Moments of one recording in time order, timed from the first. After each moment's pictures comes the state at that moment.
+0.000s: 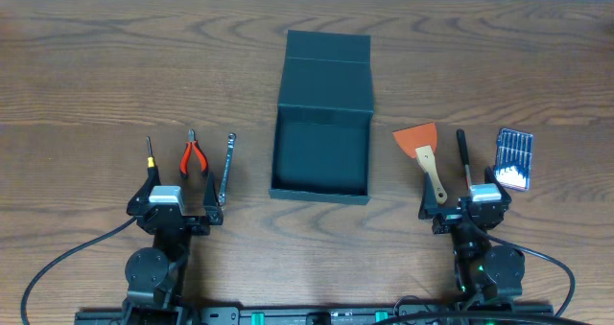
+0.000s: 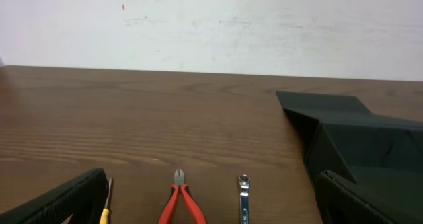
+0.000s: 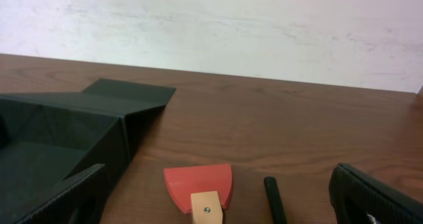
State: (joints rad) left arm -0.14 0.01 0.02 -0.12 -0.08 -0.07; right arm 0.07 0.01 0.02 -0.08 0.00 -0.04
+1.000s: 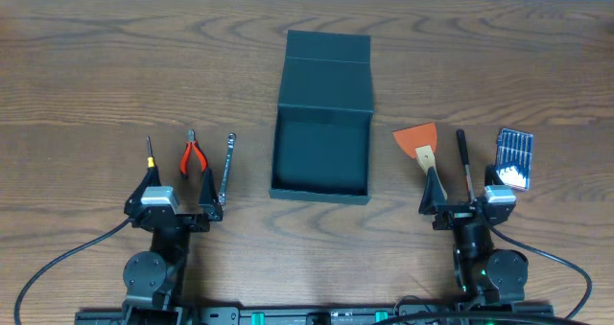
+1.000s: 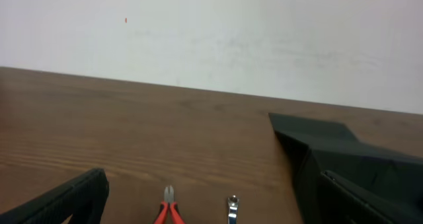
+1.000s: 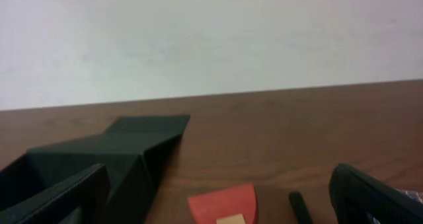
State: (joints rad) left arm -0.14 0.01 0.02 -0.04 -0.08 -0.15; right arm 0.07 0.01 0.02 -0.02 -0.01 0.15
